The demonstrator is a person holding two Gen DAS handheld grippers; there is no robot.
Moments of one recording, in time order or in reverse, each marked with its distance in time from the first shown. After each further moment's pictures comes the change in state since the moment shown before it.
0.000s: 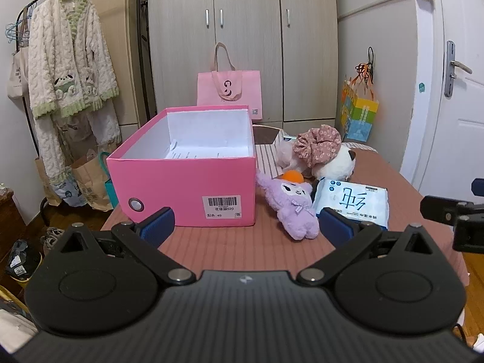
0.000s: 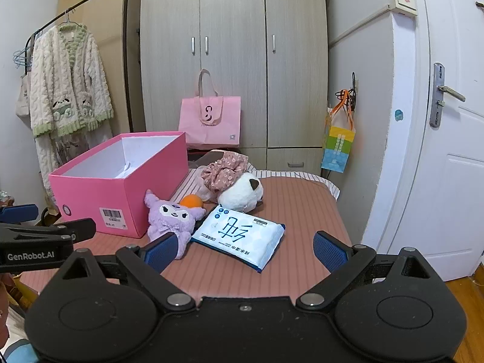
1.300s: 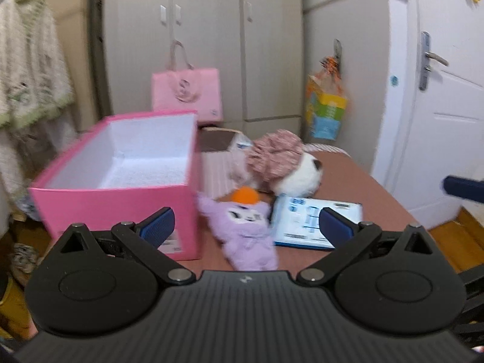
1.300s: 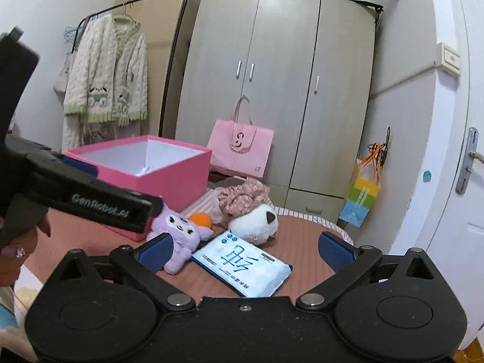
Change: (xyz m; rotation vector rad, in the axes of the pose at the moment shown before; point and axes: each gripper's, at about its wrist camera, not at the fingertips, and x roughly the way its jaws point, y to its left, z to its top) left arm 0.072 -0.043 0.024 0.046 0.021 -0.164; right arm 0.031 -0.005 -0.008 -0.213 -0.125 0.086
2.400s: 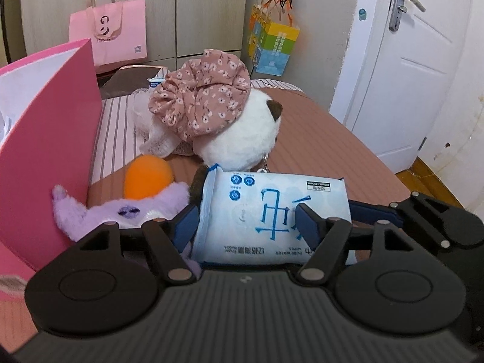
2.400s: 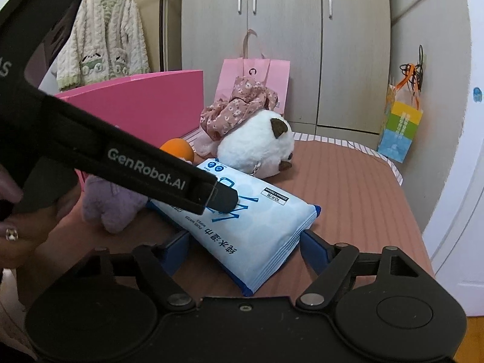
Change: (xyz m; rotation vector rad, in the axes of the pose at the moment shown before) left arm 0.140 -0.029 -0.002 0.032 0.258 -0.241; right arm 0.120 -0.031 -0.056 0.114 0.186 0.129
